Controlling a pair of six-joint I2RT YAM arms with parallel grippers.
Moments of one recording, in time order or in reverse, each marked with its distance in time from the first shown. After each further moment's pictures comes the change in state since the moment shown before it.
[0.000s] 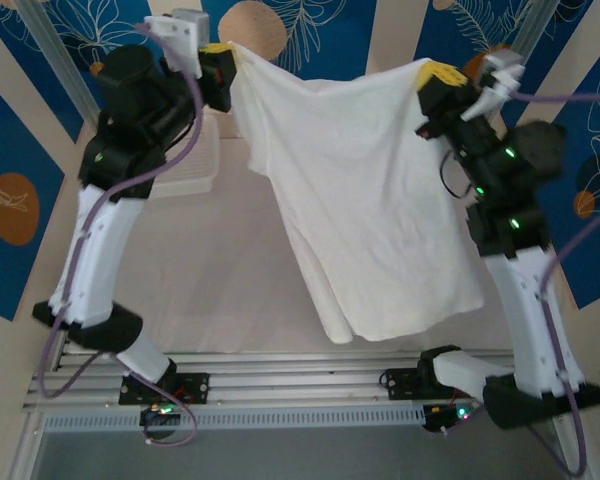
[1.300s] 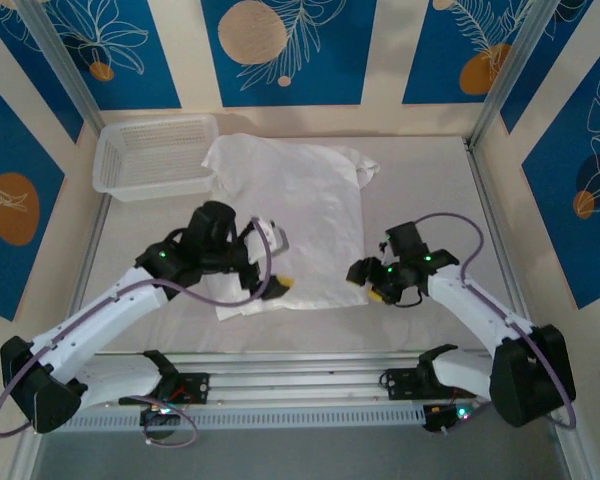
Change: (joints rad) left arm -0.264 -0.555 -1.331 0.063 0.454 0.477; right arm 0.178 -0.019 -0.905 -0.624 -0.196 0.546
